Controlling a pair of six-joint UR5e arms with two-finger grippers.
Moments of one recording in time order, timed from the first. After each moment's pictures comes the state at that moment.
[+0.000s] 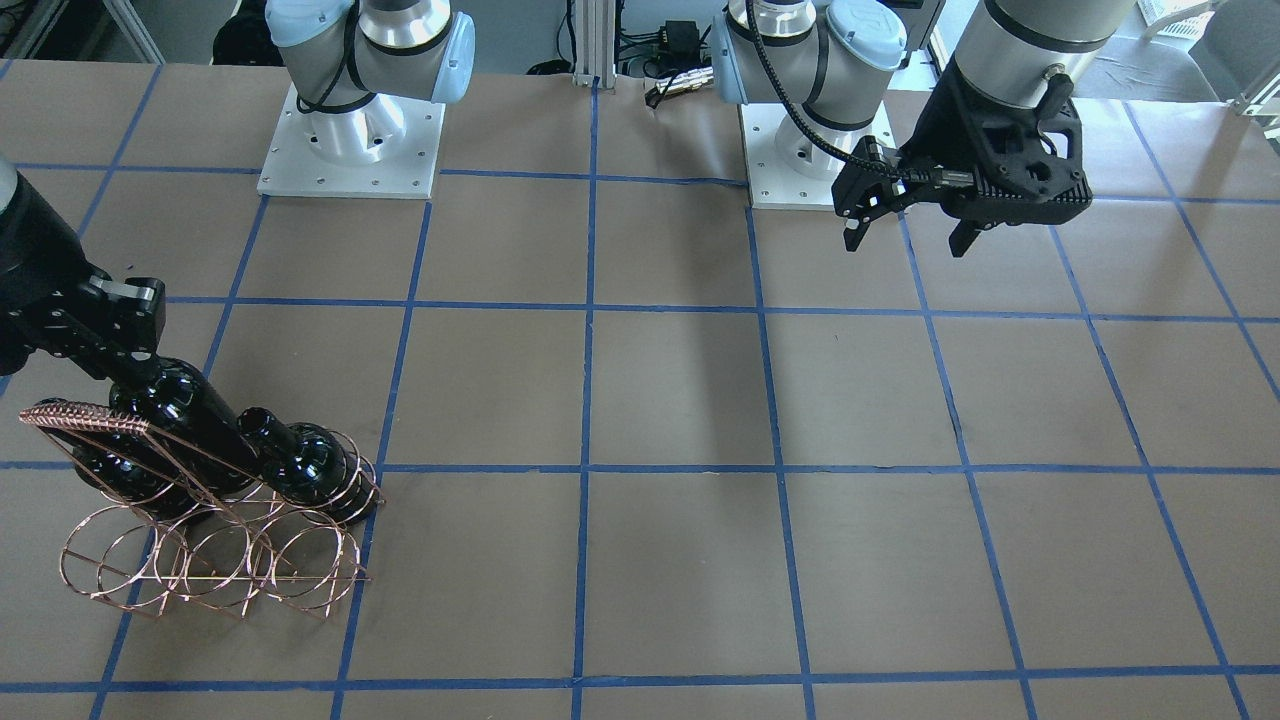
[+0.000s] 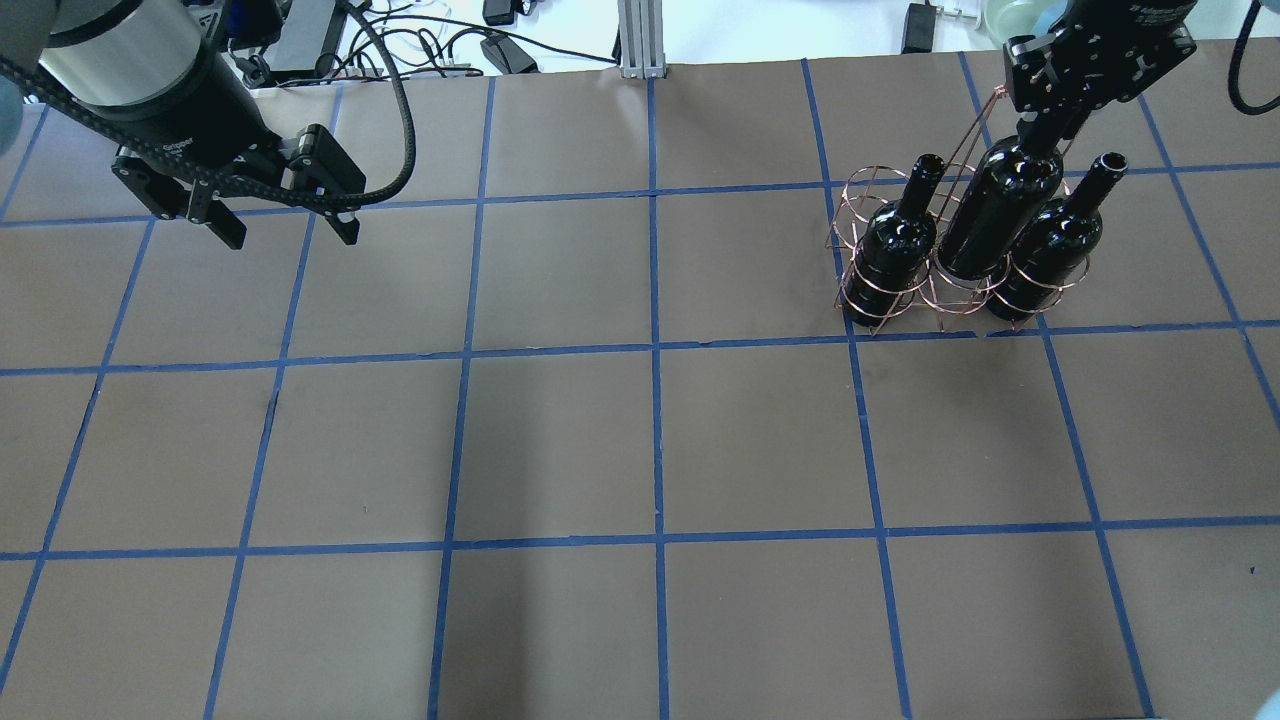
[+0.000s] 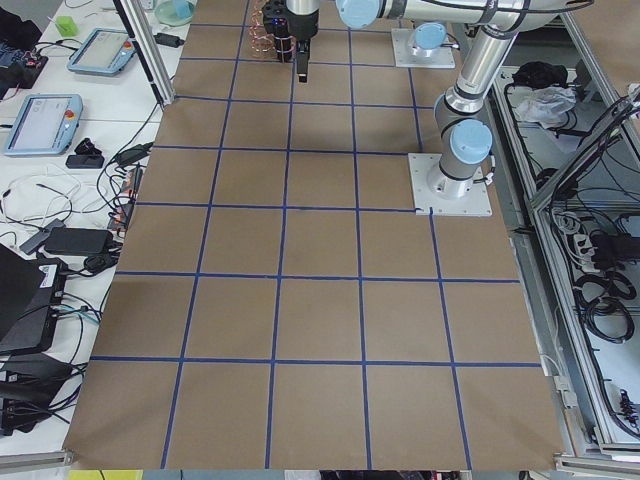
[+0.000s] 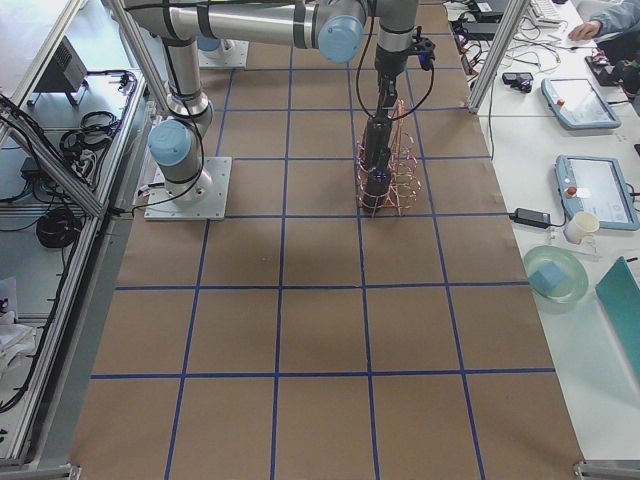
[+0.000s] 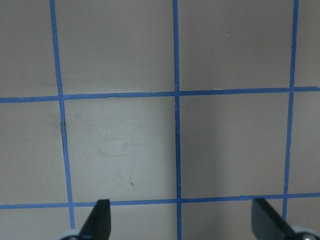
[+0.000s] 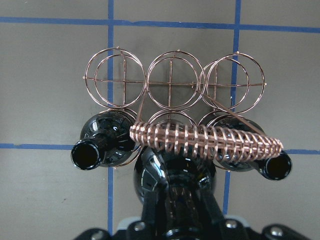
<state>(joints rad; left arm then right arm) -1.51 -1.54 -1.54 -1.63 1.56 0.08 1.39 -1.38 1.37 -1.59 -1.59 -0.22</state>
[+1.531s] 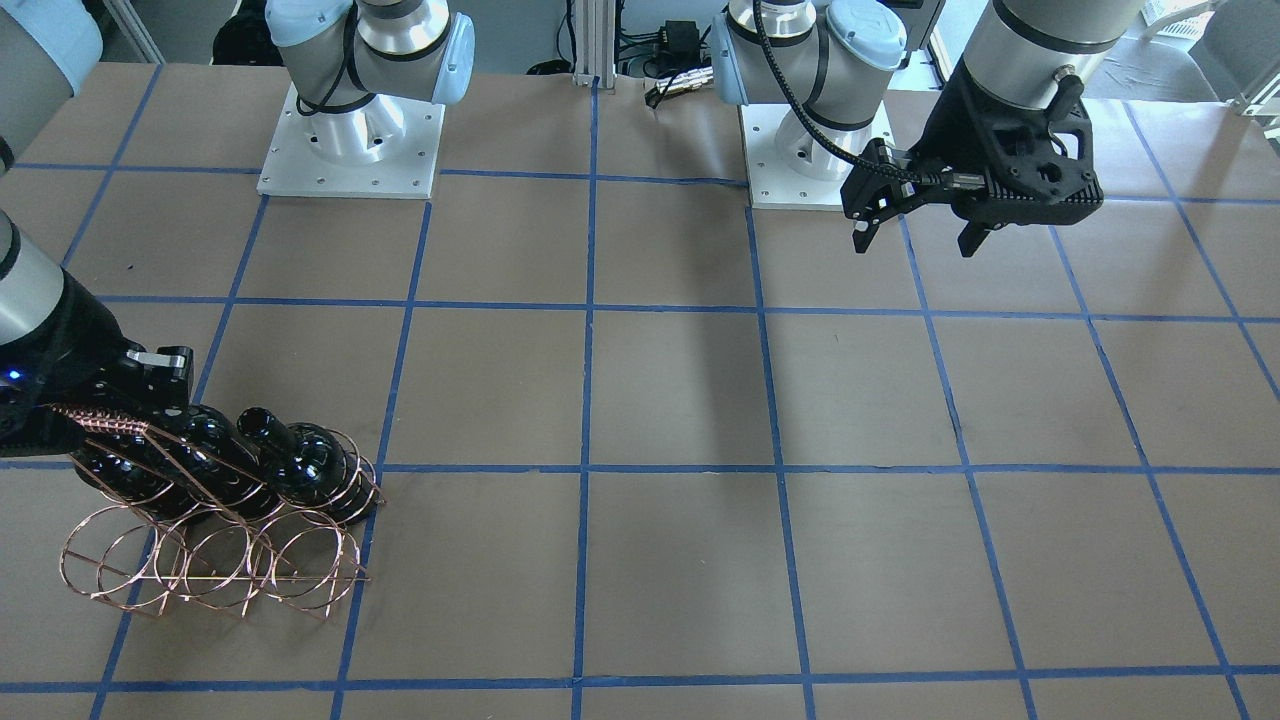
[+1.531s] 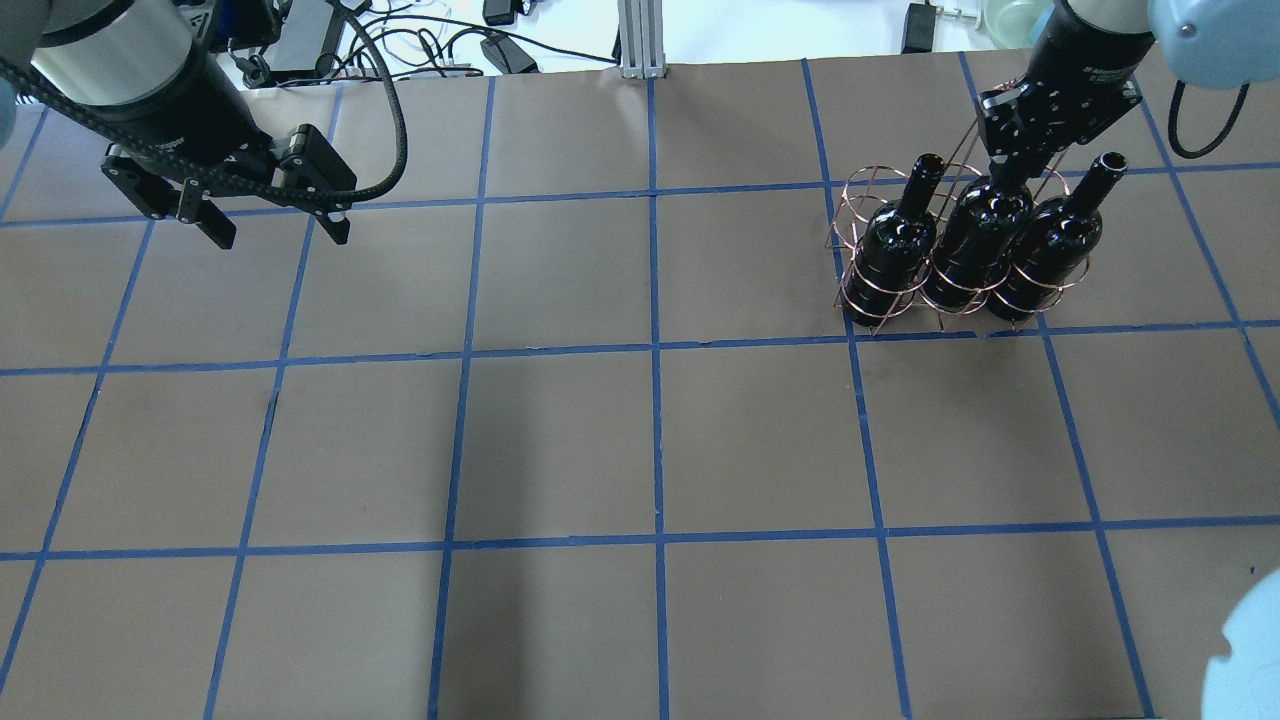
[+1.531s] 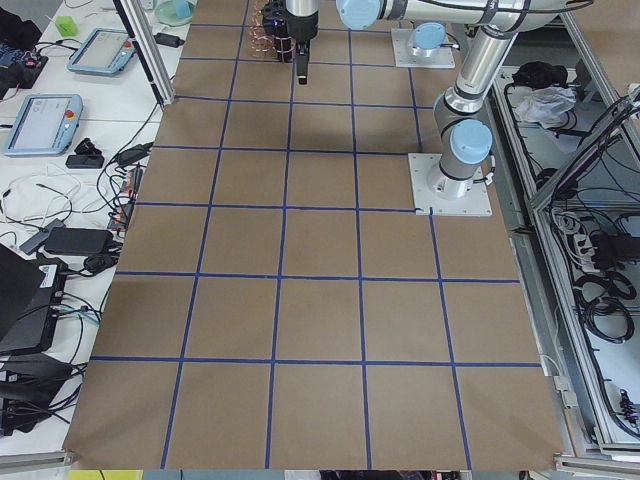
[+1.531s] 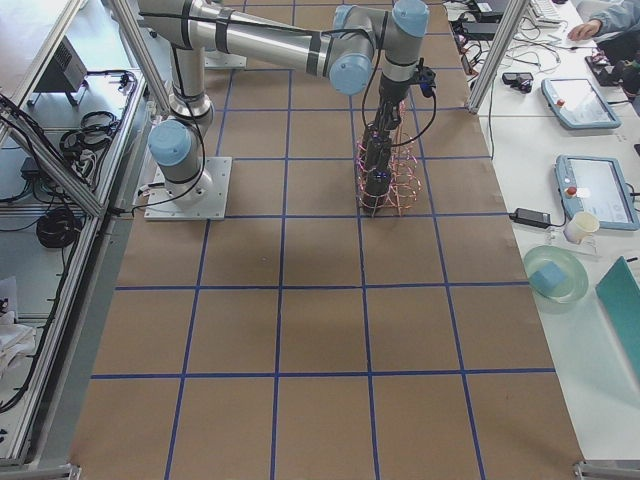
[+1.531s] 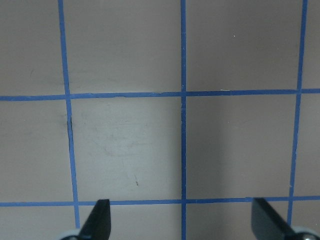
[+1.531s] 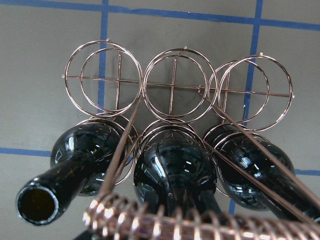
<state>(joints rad) -1.50 -1.54 -1.54 -1.63 1.57 0.07 1.38 -1.31 1.46 -1.72 -1.58 -0.28</state>
